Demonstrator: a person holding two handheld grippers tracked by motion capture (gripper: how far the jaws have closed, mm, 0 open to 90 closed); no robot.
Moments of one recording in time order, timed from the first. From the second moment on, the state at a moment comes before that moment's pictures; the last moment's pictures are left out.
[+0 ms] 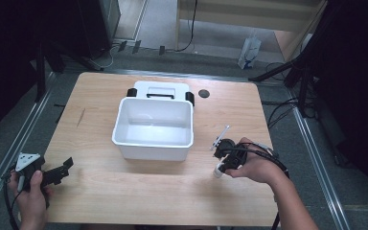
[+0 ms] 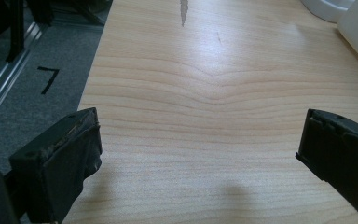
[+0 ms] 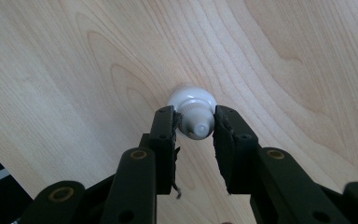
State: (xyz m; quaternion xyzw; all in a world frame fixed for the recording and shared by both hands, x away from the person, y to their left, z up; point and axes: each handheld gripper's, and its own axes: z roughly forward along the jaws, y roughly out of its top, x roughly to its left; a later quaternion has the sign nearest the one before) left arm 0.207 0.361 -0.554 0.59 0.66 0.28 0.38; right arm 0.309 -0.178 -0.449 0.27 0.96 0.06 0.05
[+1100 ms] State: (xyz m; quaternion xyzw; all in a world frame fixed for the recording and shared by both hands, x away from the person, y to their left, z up) left arm 0.206 0.361 -0.554 0.59 0.66 0.28 0.38; right arm 0.336 -0.175 -0.405 0.27 0.96 0.09 0.07
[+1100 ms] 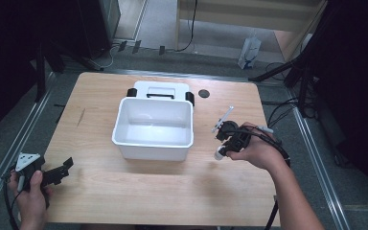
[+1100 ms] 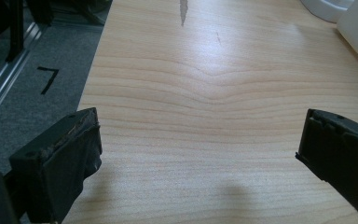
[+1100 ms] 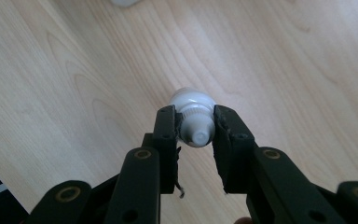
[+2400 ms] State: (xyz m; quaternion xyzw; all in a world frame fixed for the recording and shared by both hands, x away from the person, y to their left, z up) left arm 0.206 0.362 -0.553 0.59 0.66 0.27 0.39; right arm 0.374 -0.076 -0.303 0.19 0.97 0.10 0.10
